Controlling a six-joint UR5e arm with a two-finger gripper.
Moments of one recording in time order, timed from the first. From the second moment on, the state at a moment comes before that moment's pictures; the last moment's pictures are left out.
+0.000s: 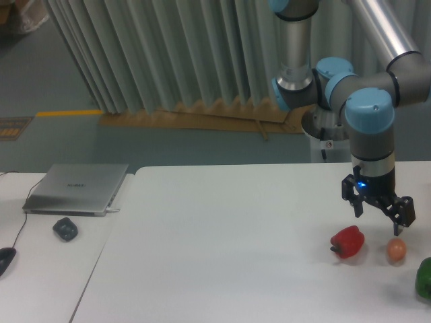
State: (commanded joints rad) arm 2.43 -1.87 -1.53 -1.19 1.65 0.96
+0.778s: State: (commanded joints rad) arm 2.80 -1.91 -1.52 -1.13 1.67 1.69
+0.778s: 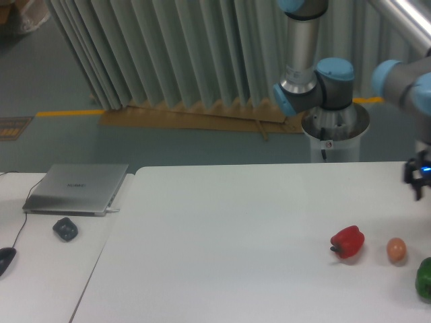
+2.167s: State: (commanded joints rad) arm 2.86 -2.15 -1.42 -0.99 1.73 1.80
